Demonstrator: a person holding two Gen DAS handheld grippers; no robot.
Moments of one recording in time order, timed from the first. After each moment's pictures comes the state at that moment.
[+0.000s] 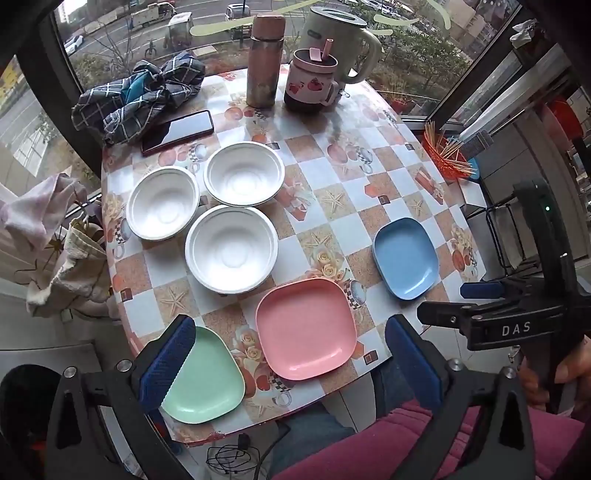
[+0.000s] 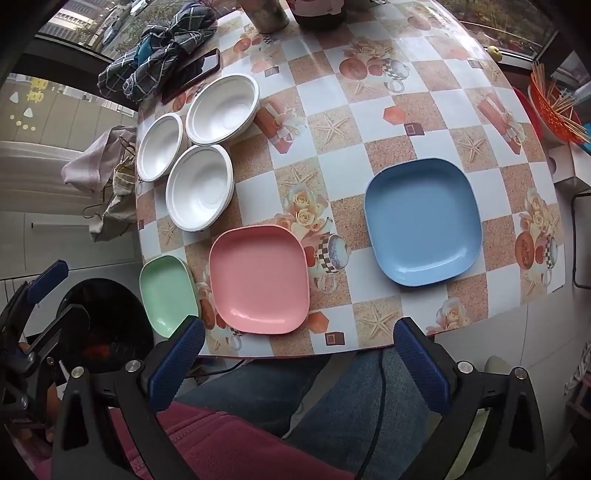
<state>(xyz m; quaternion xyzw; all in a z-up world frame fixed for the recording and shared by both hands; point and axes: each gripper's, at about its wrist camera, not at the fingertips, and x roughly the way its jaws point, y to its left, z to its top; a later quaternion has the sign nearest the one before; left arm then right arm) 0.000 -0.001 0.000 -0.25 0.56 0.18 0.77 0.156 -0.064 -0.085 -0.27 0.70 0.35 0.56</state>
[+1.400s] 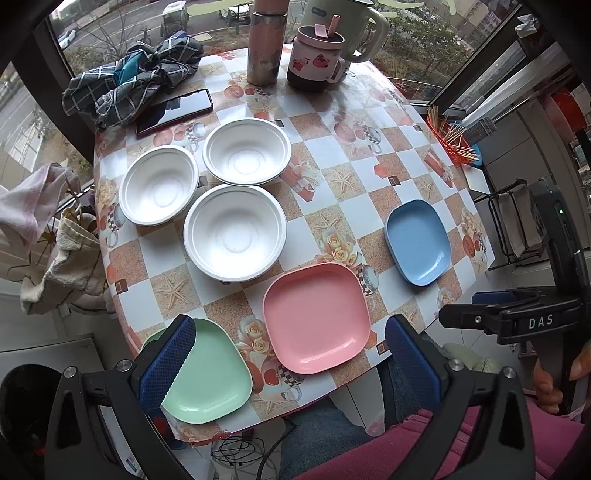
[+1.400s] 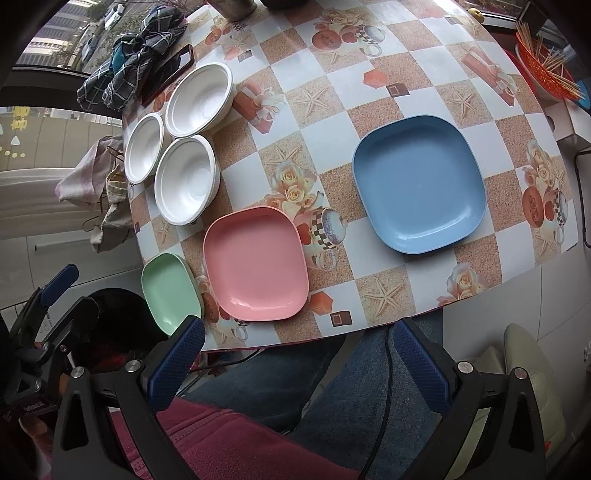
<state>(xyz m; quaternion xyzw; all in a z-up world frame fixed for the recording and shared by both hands) -0.007 0.009 -0.031 -0.24 0.59 0.18 0.74 0.165 -0.086 -0.106 -0.22 0.76 0.32 0.52</state>
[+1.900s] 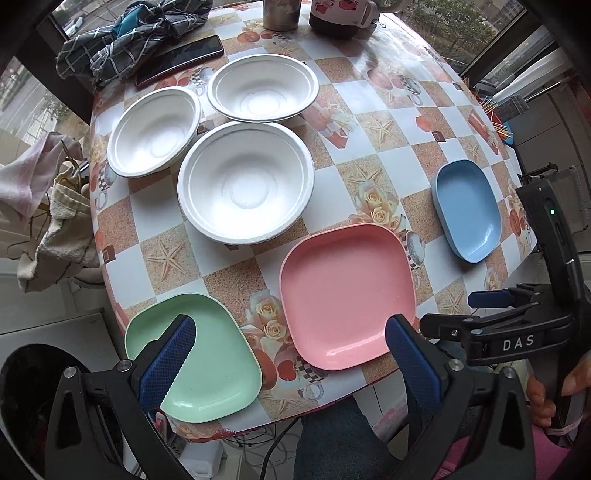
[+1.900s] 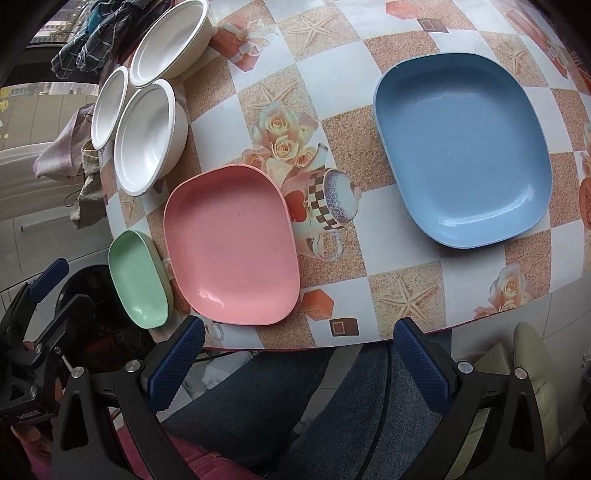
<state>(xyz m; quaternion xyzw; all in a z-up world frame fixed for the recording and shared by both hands) -0.005 0.001 -0.109 -0.24 0.65 0.21 0.70 0.145 -0.083 -0.205 -0.27 0.79 0.31 0.46</state>
